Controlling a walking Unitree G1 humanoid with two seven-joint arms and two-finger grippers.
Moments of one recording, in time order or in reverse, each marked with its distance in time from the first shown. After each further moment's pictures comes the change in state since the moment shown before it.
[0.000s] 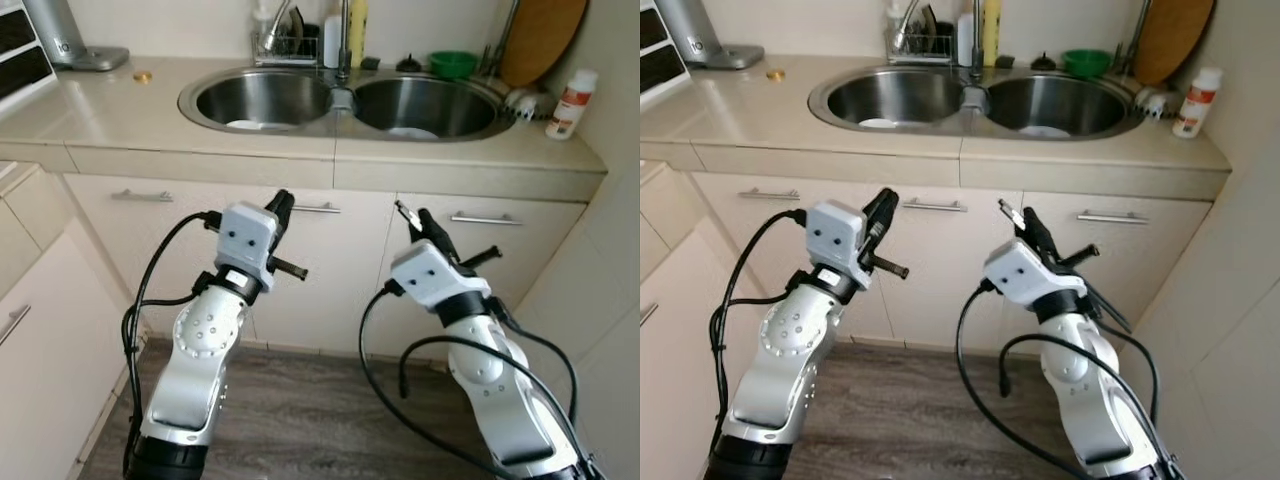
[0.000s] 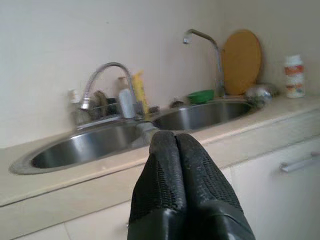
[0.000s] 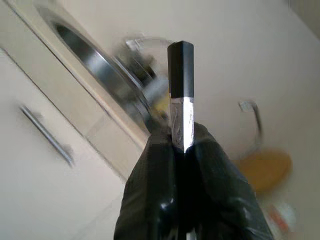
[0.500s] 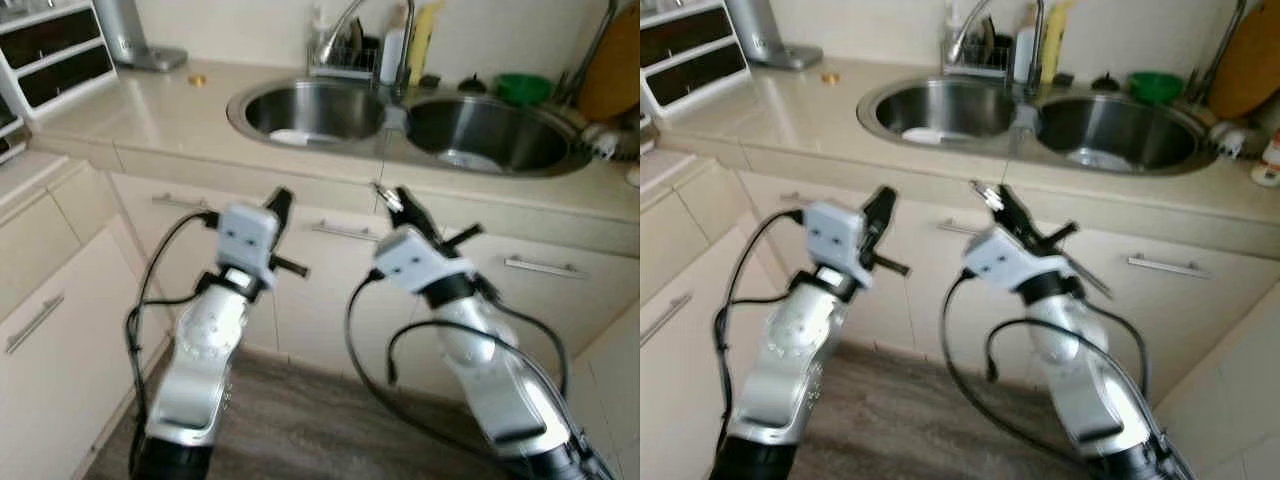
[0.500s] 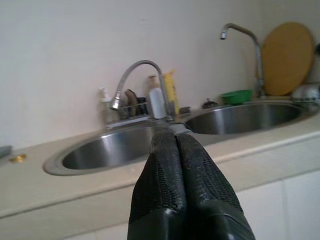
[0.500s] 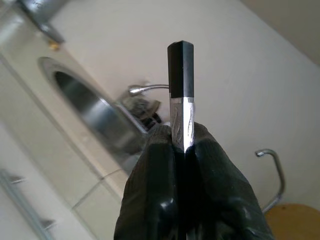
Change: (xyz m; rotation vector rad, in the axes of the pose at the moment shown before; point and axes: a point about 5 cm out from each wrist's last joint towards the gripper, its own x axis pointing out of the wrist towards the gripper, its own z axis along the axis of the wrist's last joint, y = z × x) left arm 0.001 -0.002 0.001 -0.006 -0.014 0.002; right arm 0.015 -0.016 0.011 0.014 -0.082 -0.057
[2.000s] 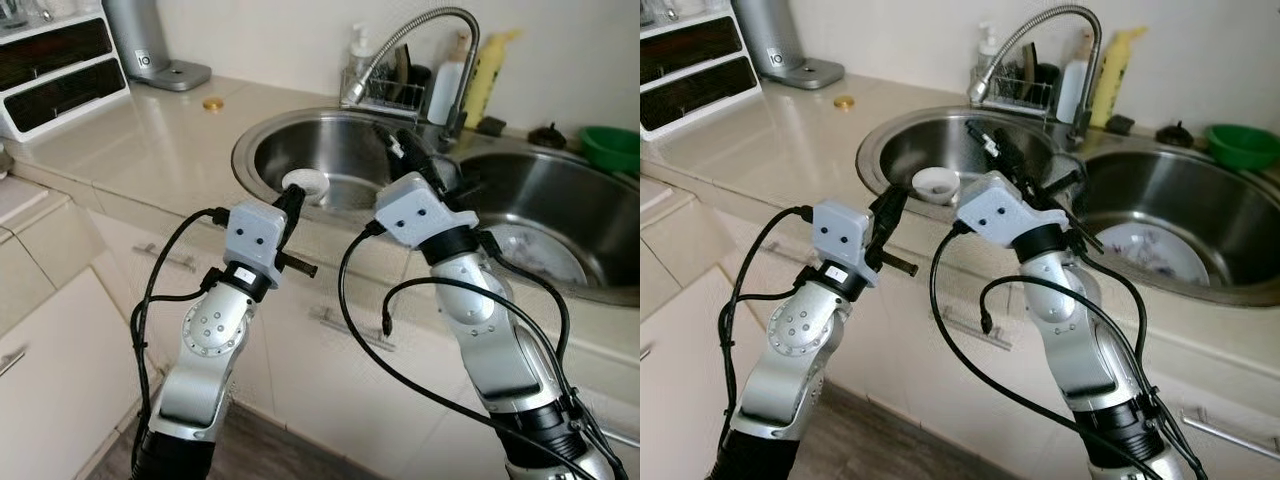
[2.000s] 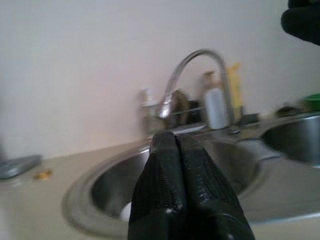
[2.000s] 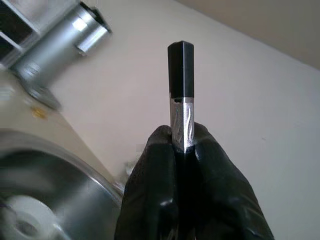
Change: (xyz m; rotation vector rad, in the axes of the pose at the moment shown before) left arm 0.001 0.005 0.002 0.018 -0.018 0.006; right arm 0.031 -0.009 0.040 0.053 -0.163 -0.033
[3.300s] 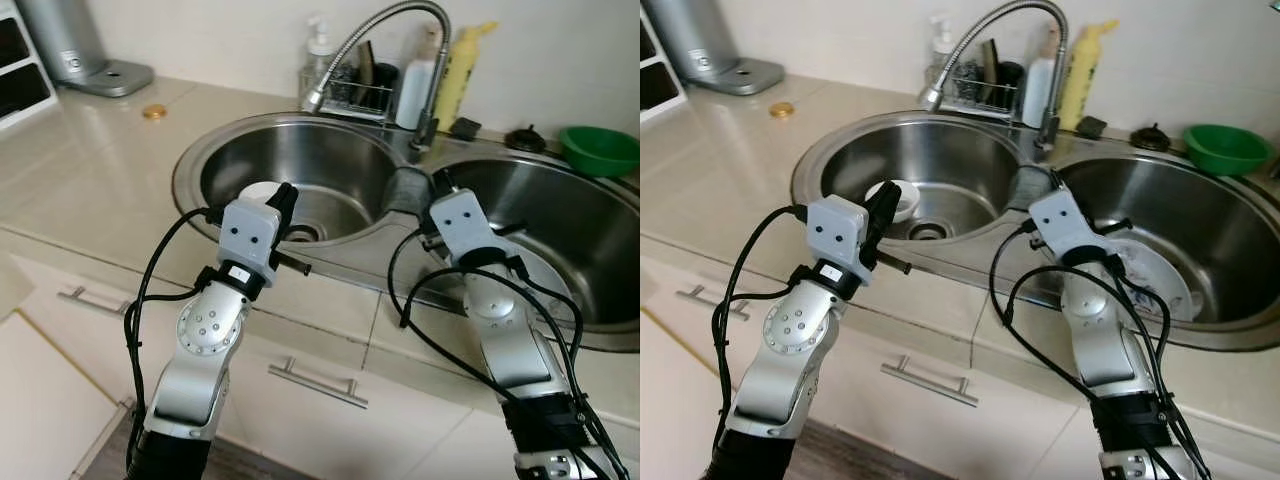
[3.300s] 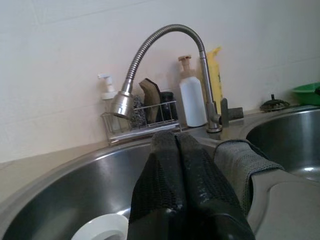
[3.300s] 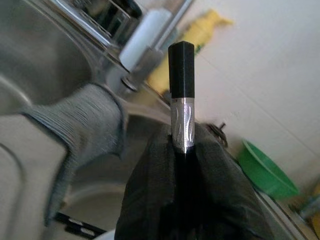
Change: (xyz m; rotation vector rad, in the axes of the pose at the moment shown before) left arm 0.001 -0.001 -0.001 0.006 0.004 -0.004; right arm -0.031 -0.015 -0.108 0.062 0.570 -0.089
